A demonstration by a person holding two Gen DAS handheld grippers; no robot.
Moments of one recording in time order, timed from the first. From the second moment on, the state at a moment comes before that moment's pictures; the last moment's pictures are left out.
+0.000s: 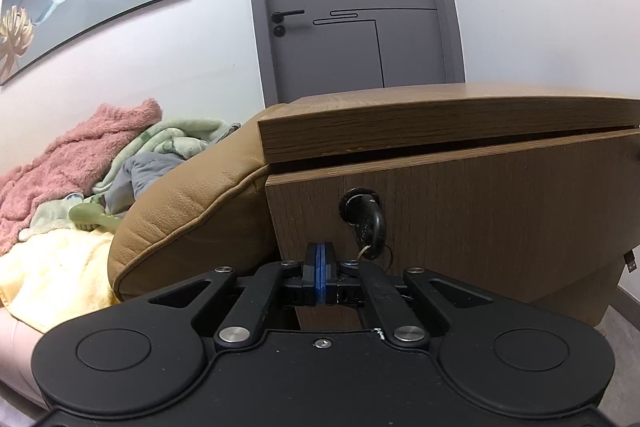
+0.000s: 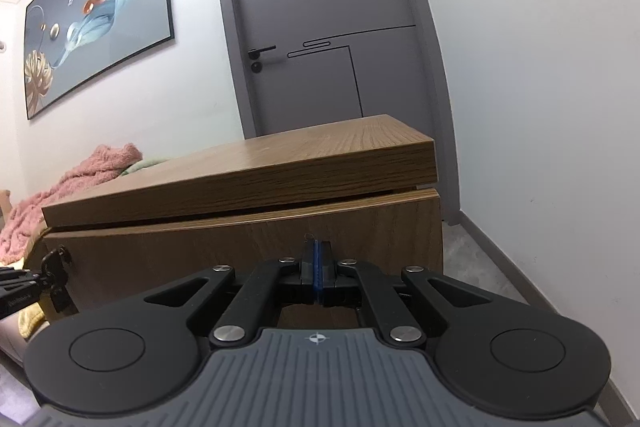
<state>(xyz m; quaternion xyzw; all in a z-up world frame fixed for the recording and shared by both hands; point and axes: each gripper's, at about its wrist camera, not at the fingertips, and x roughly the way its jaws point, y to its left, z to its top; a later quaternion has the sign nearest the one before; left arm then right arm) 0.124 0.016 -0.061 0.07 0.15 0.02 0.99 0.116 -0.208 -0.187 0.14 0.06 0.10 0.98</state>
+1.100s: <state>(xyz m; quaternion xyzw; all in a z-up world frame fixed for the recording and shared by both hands) 0.042 0.023 0.000 0.01 0.11 0.01 0.99 0.076 -0.194 -0.155 0.11 0.08 0.17 0.98</state>
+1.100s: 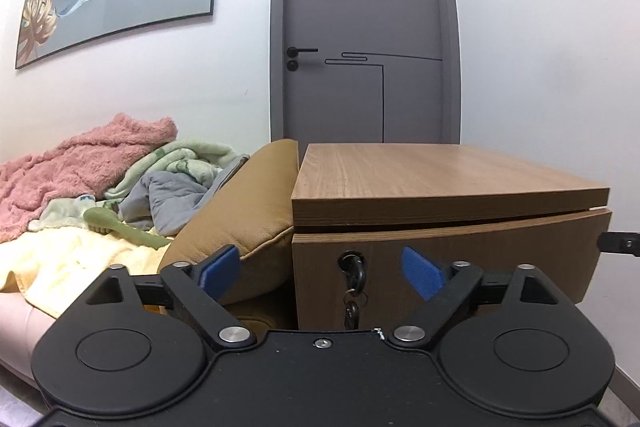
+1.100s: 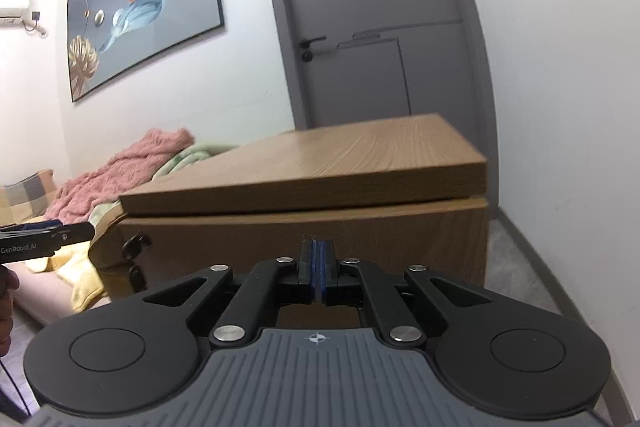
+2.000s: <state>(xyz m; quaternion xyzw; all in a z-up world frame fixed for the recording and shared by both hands) -0.037 0.008 -0.002 -0.01 0.08 -0.03 1.00 -0.004 -0.166 -0.150 0.12 0.04 0.16 0.98</state>
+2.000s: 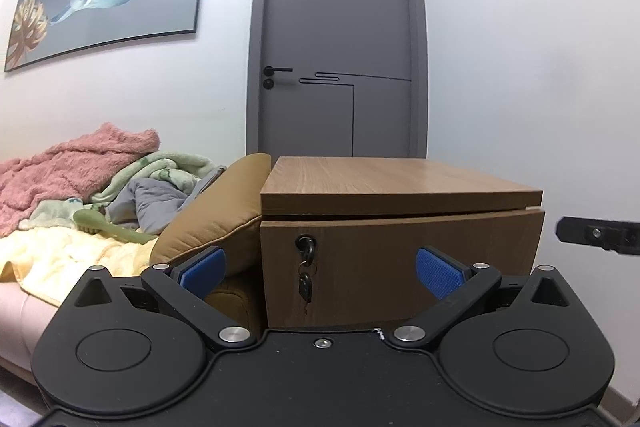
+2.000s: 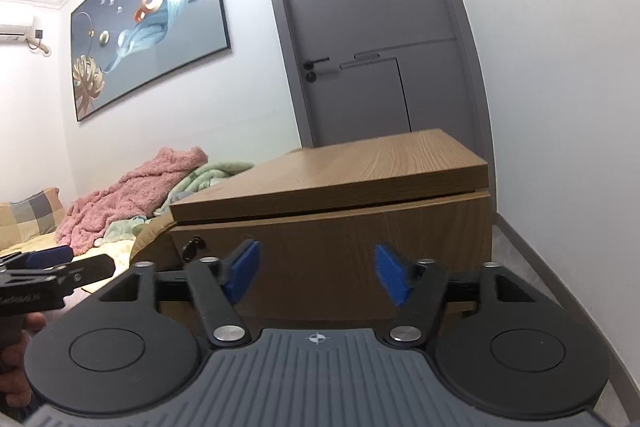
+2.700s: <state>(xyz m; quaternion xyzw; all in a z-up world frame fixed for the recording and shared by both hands) -0.044 0.001 -0.001 -0.01 0.06 -0.01 1.00 -0.040 -0.150 -0.150 0.09 -0.03 0.12 0.99</state>
